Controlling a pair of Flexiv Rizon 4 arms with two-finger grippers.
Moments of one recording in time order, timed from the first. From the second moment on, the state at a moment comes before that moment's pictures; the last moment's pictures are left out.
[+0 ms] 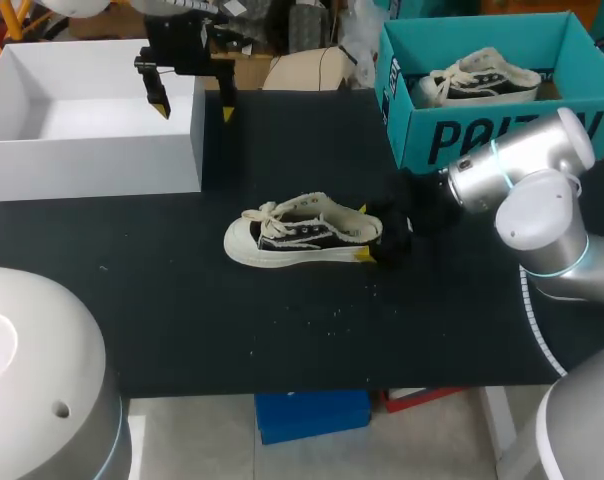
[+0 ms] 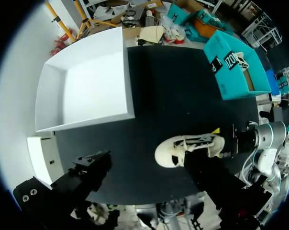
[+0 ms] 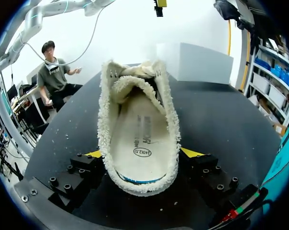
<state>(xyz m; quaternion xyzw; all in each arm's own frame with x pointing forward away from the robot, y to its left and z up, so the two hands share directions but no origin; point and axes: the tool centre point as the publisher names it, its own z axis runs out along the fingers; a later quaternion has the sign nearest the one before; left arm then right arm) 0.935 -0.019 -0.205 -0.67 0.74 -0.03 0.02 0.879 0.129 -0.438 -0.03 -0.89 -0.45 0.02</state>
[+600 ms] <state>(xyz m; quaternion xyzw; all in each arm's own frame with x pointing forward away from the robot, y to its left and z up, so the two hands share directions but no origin) 0.894 -0.106 -0.216 -0.64 0.77 -0.01 0.06 0.879 0.129 -0.438 -0.03 -0.89 -0.45 0.02</state>
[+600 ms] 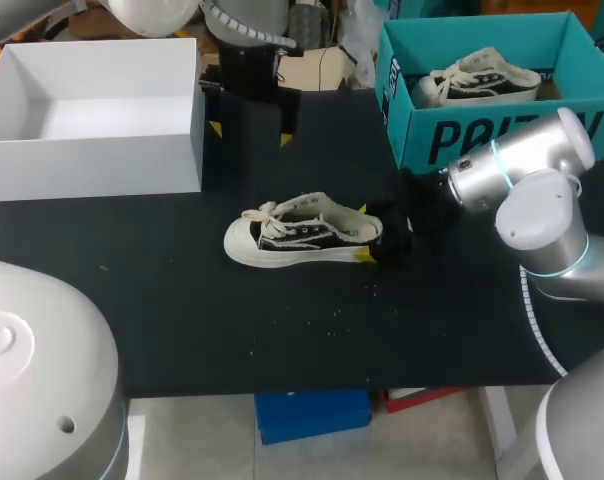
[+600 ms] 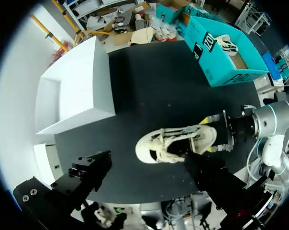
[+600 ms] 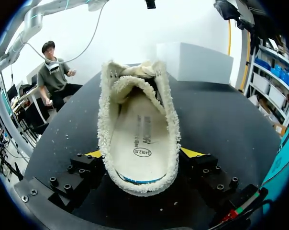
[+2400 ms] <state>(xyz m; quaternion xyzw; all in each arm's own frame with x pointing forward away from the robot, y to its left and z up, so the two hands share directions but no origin) 0.859 -0.191 -0.359 -0.65 0.74 0.19 0.04 0.879 0.129 -0.438 -0.03 -0.89 -0.45 0.02</state>
